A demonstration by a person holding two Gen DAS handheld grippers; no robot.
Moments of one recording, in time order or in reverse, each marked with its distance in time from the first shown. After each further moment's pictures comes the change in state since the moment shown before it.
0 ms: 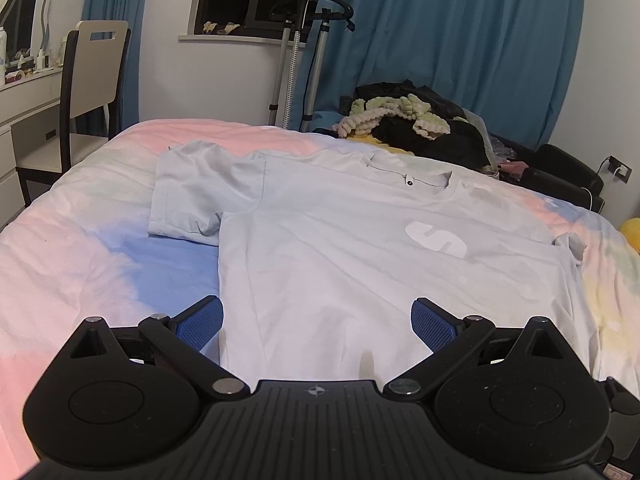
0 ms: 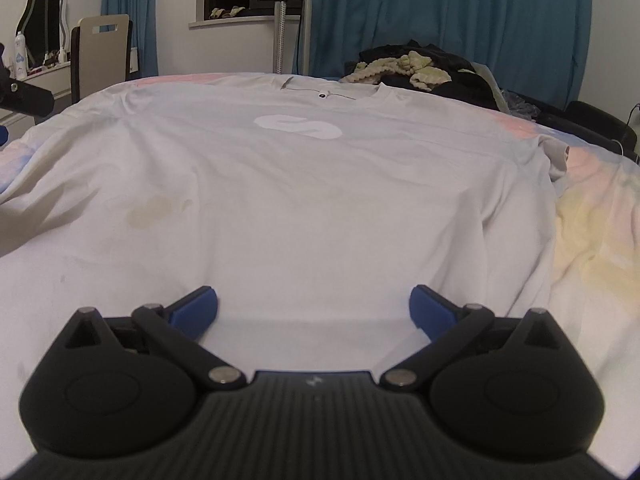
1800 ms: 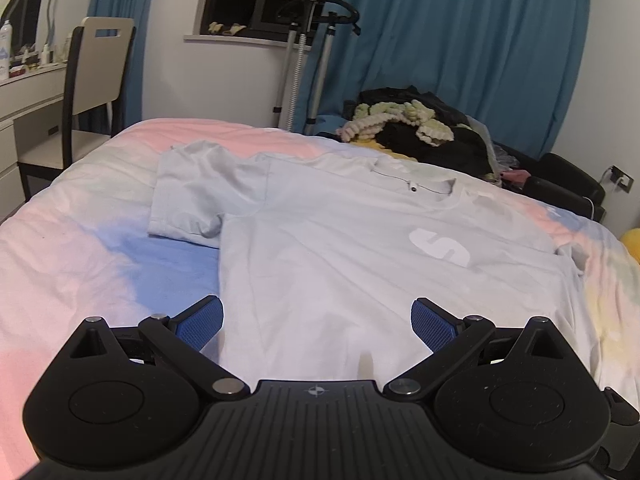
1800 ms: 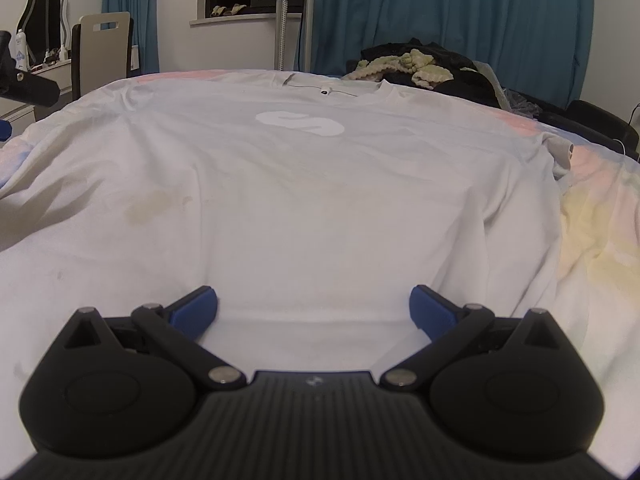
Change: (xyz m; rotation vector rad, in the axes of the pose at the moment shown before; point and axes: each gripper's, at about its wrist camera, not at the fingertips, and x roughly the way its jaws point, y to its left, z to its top) left arm 0.008 0.005 0.002 -0.028 -0.013 0.007; right arm 0.009 0.004 0.001 -0.013 0.017 0.001
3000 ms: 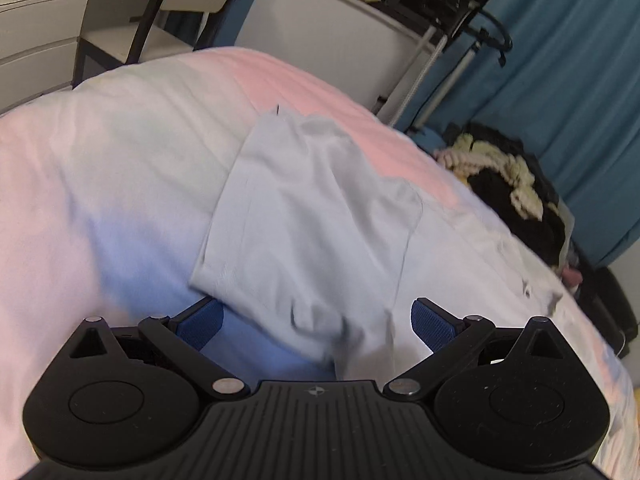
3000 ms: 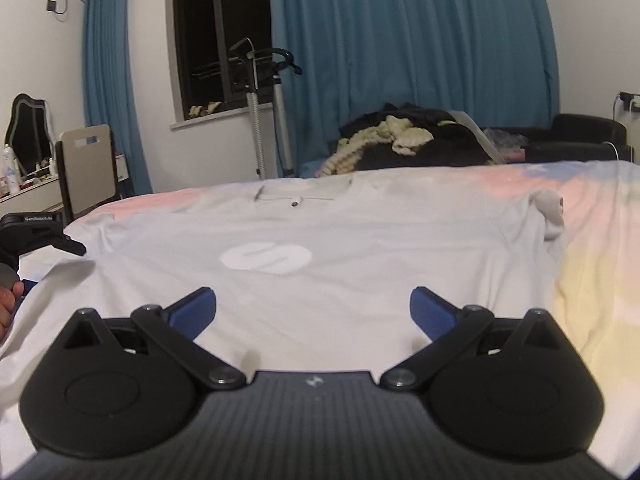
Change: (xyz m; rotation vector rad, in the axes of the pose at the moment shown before) left arm 0.140 0.113 0.059 -0.429 0.059 0.079; right arm -0.001 -0.050 0.052 0.189 -0.262 0.035
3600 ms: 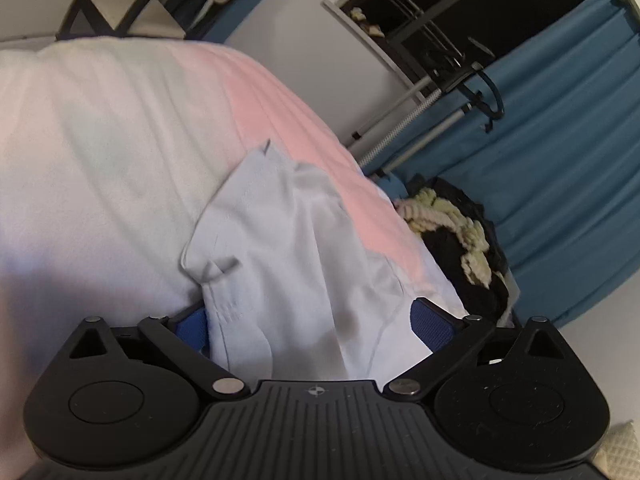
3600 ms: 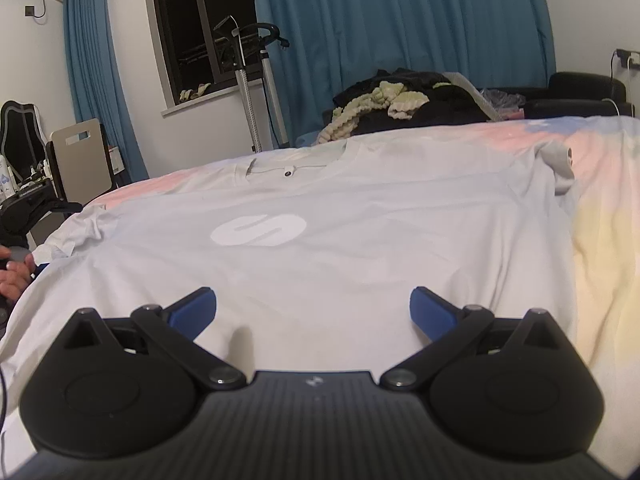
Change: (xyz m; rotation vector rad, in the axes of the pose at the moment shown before) left arm 0.038 0.026 0.035 -0.211 -0.069 -0.168; right arm 0.024 -0.008 -0.012 0.077 0.087 0.010
